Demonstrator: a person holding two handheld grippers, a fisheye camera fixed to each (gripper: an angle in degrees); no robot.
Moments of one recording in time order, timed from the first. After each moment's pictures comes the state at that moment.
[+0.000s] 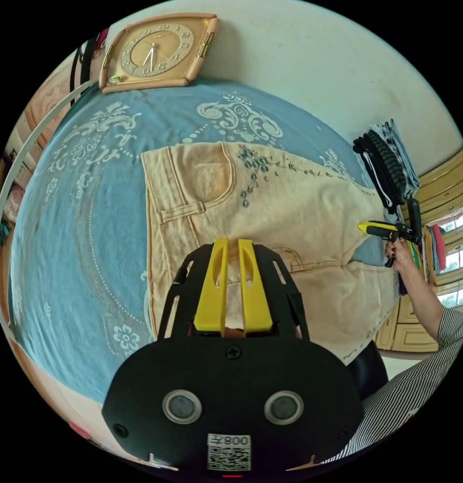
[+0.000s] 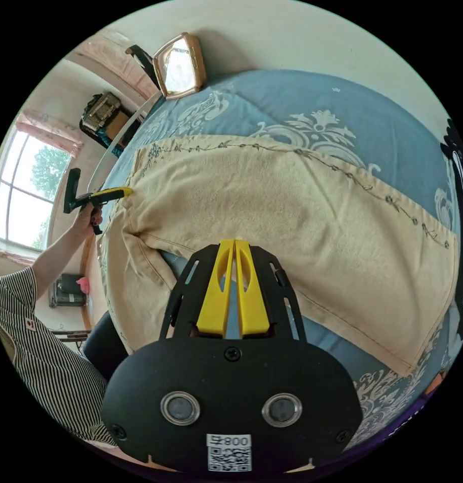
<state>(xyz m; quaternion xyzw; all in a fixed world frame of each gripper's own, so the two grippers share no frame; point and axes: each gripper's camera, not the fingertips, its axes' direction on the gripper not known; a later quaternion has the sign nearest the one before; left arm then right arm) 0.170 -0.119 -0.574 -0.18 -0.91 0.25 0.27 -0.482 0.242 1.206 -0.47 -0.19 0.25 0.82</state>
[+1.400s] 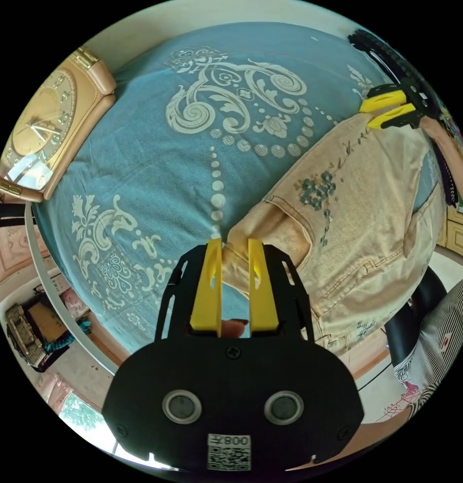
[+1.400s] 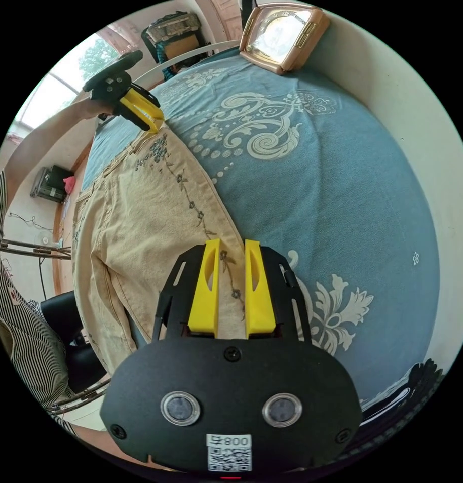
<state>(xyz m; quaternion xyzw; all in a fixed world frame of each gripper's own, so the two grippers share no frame) -0.016 -0.364 -0.340 -0.42 -0.90 0.10 0.00 -0.513 0.098 1.360 -0.51 -0.29 -0.02 0.81</state>
